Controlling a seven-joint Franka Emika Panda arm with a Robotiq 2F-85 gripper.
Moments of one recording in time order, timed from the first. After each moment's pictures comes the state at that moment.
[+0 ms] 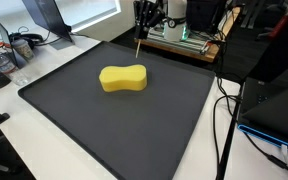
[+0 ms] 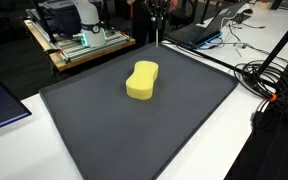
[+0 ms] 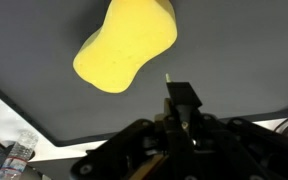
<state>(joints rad) 0.17 -0.24 0.06 -2.52 -0.47 2.58 0.87</state>
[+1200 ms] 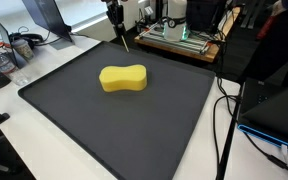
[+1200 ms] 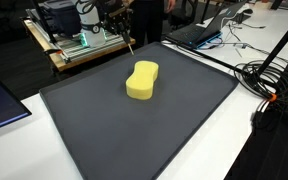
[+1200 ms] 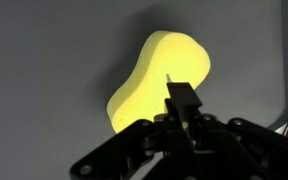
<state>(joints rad) 0.05 -0.18 -0.30 -2.46 0.36 2.32 -0.12</state>
